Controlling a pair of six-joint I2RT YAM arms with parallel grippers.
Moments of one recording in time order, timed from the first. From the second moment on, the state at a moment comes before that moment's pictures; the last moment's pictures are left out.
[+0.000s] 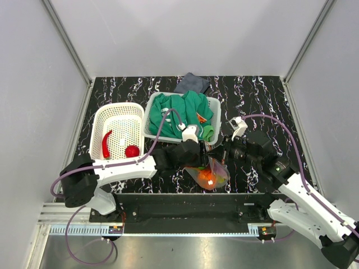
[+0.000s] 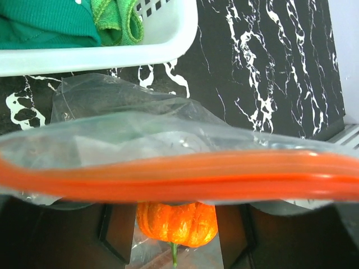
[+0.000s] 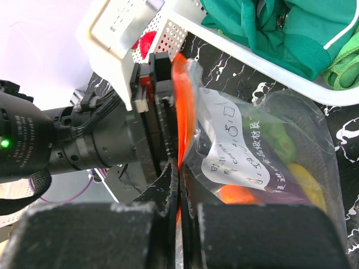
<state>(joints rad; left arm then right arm) -1.14 1.49 0.96 -0.12 -0.30 -0.89 0.66 0.75 0.72 -0.34 -0.28 0.61</state>
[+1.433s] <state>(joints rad) -0.89 0.69 0.90 -0.44 -0.56 -0.28 0.66 0.74 0.72 -0.36 -0.23 0.56</state>
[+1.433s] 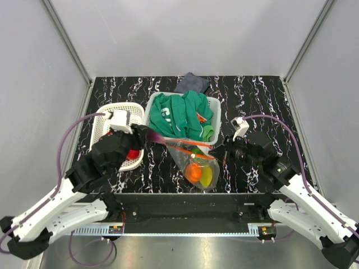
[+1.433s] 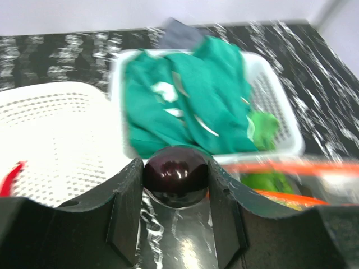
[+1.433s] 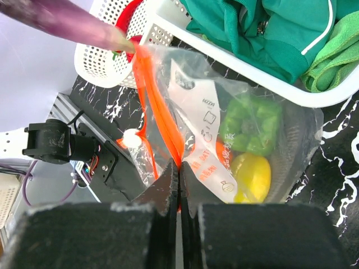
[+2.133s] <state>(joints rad) -0.35 0.80 0.90 -0.63 -0.65 -0.37 0.66 0.77 0.74 -0.37 -0.23 0.55</state>
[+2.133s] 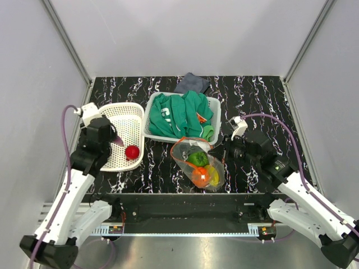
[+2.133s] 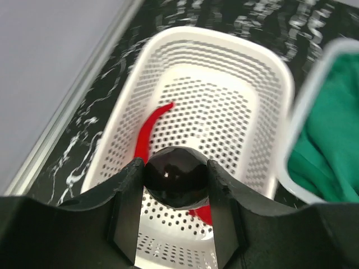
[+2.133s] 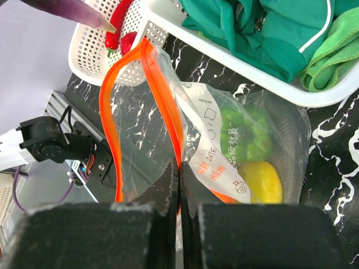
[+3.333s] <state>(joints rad) -0.58 0.89 0.89 -0.33 0.25 -0.59 0.66 0.79 0.74 -0.38 -0.25 0.55</state>
